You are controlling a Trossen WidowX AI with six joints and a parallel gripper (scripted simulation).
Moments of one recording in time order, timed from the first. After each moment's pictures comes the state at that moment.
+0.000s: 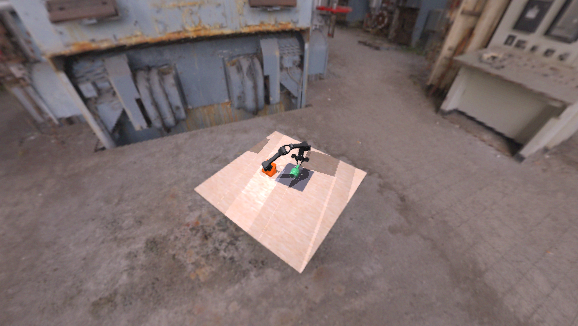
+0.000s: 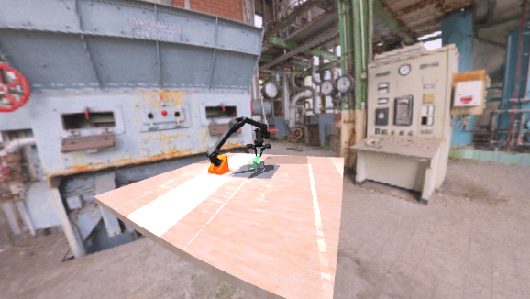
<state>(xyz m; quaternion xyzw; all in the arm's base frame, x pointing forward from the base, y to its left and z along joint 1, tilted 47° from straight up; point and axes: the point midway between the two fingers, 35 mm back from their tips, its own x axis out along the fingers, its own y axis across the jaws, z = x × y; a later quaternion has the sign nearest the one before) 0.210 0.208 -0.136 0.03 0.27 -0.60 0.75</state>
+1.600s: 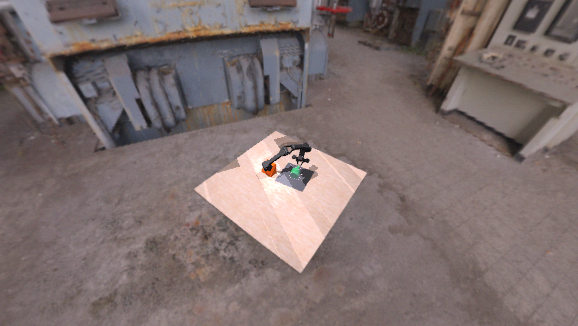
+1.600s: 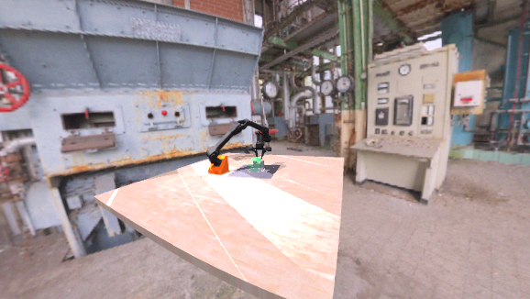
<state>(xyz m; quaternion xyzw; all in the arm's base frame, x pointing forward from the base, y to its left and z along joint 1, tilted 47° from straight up) 0.208 0.200 -0.164 0.02 0.27 -0.61 0.74</state>
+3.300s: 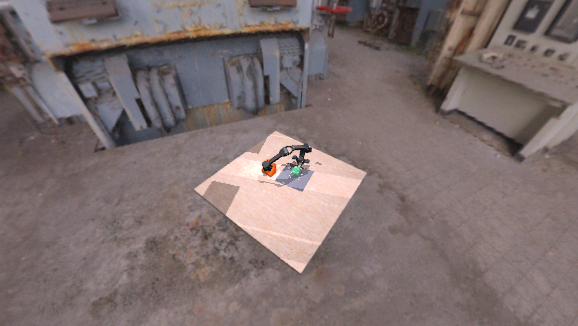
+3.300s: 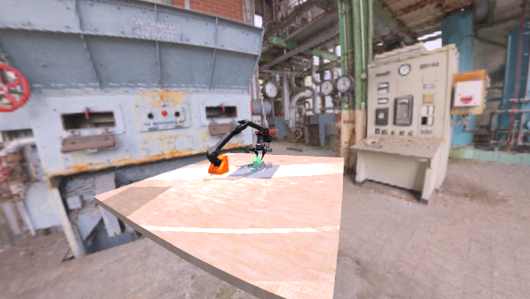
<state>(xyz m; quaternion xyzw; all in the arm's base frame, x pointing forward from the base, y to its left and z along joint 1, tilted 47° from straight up) 0.211 0.198 -0.170 0.04 0.28 -0.62 0.74</state>
